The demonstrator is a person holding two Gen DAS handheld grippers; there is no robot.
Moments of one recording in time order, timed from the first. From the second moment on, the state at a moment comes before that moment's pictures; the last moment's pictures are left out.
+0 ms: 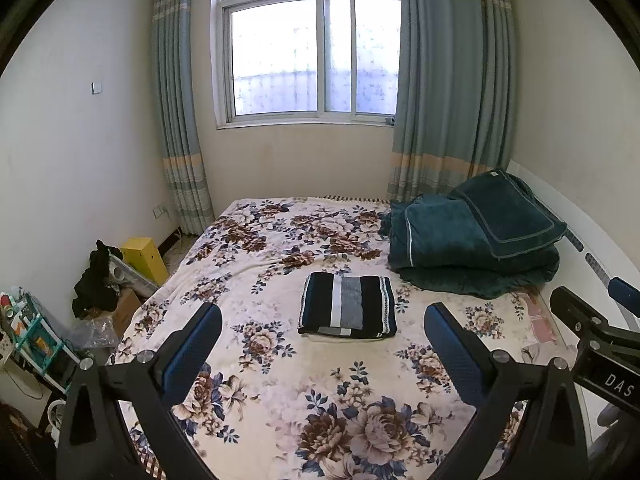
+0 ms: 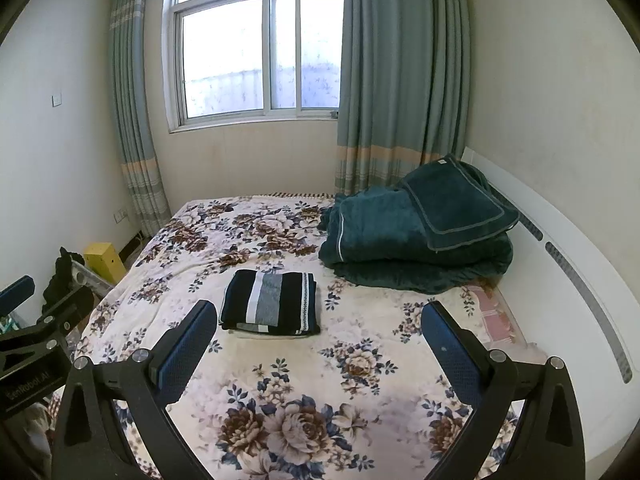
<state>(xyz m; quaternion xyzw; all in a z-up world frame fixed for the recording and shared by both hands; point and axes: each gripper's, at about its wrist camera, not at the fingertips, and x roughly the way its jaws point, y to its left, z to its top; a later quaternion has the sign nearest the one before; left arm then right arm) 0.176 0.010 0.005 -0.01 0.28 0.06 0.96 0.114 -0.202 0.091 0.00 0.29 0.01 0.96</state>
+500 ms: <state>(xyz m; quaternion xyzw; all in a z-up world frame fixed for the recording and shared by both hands) 0.176 0.007 0.005 -0.01 0.28 0.06 0.96 0.116 -0.197 0.091 -0.01 0.29 0.01 0.96</state>
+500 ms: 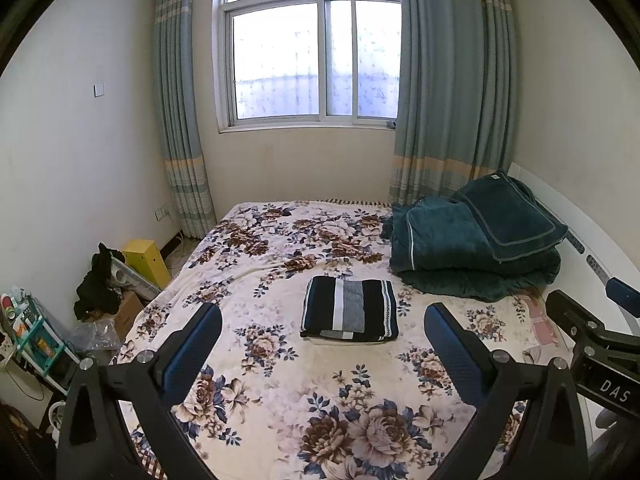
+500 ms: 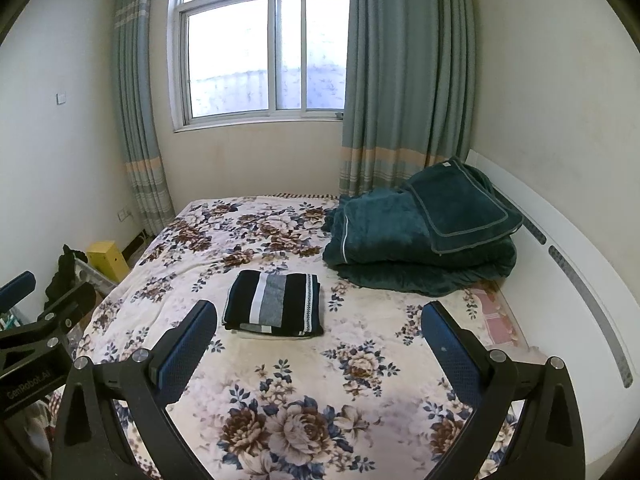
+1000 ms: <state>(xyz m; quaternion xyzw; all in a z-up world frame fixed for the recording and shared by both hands) 0.178 0.004 0.010 -0.01 0.27 0.06 0.96 0.118 -0.193 0.090 -0.01 0.29 0.01 0.96</state>
